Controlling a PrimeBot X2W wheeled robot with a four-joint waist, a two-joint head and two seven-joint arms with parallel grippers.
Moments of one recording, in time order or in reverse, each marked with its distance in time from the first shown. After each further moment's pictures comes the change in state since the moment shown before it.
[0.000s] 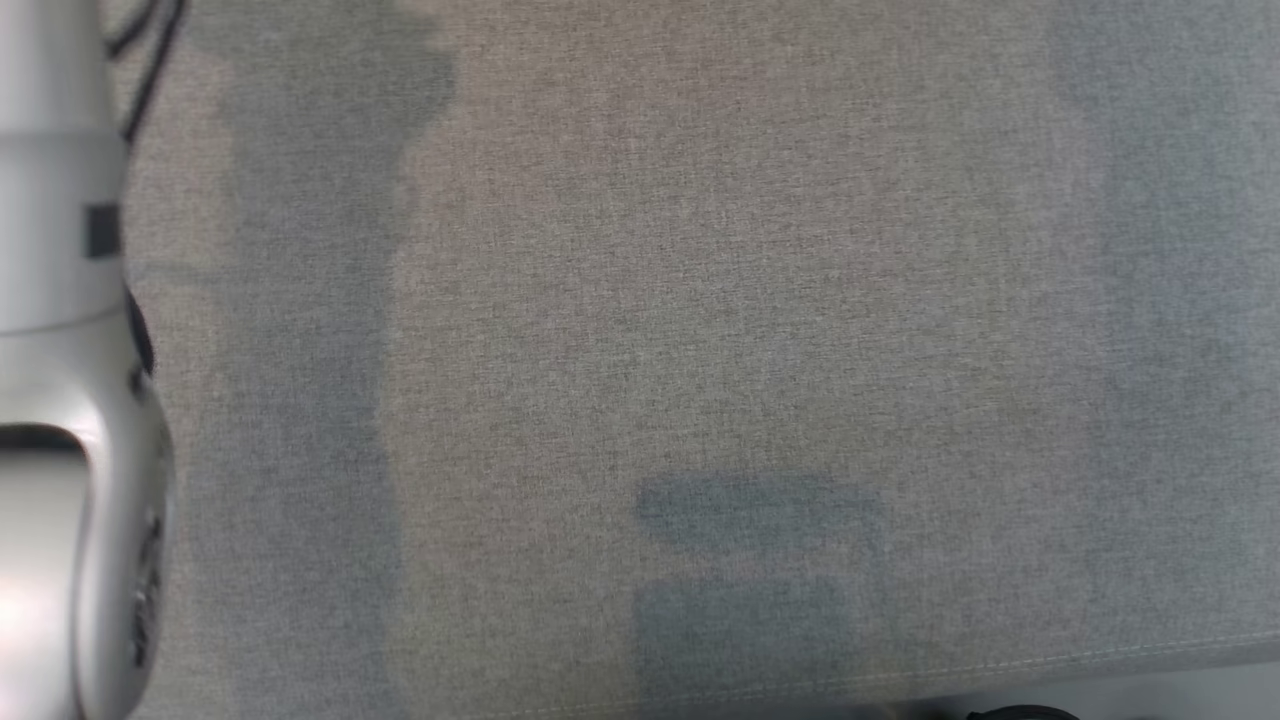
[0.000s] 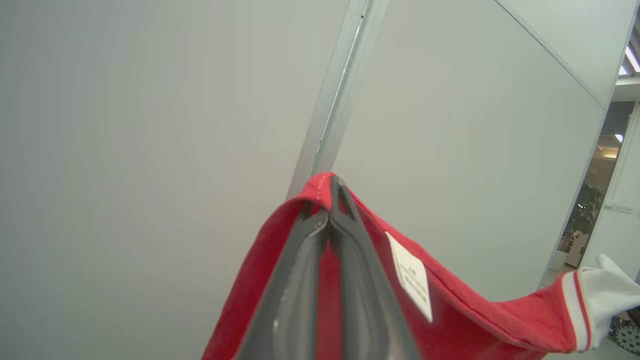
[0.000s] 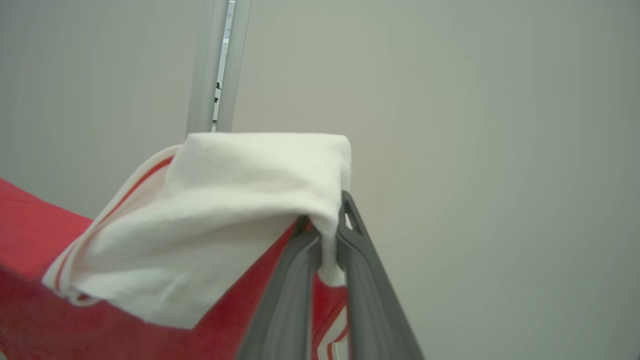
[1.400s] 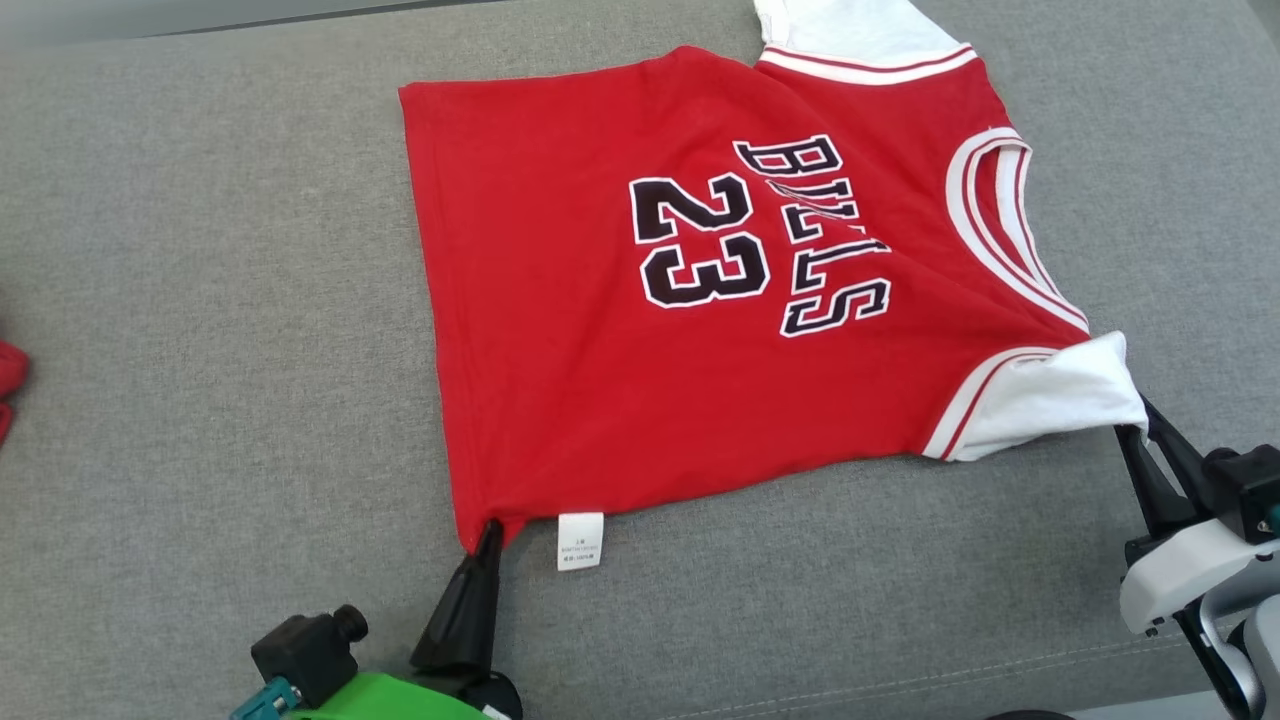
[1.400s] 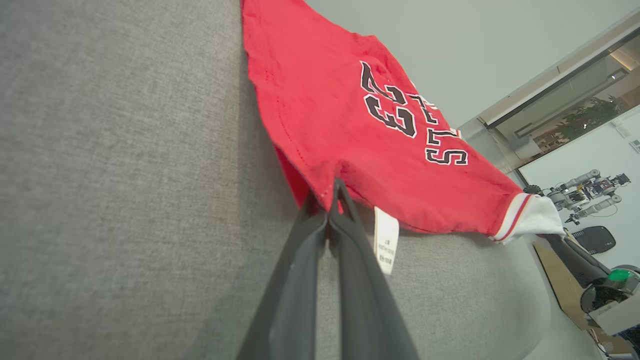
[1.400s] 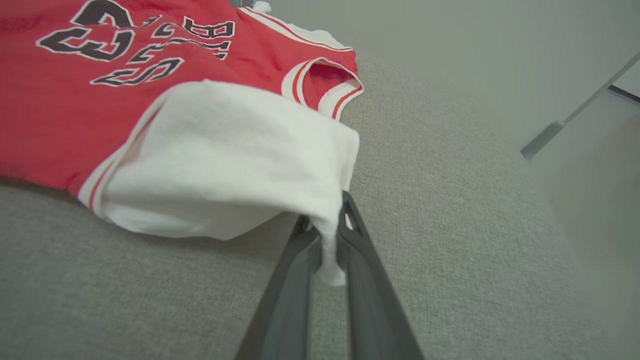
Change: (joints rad) left arm 1.534 0.002 -0.207 -0.433 -0.068 -0.023 -0.136; right arm 1.306 -0.119 0.086 -0.245 0.074 0.000 -0.059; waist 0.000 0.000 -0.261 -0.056
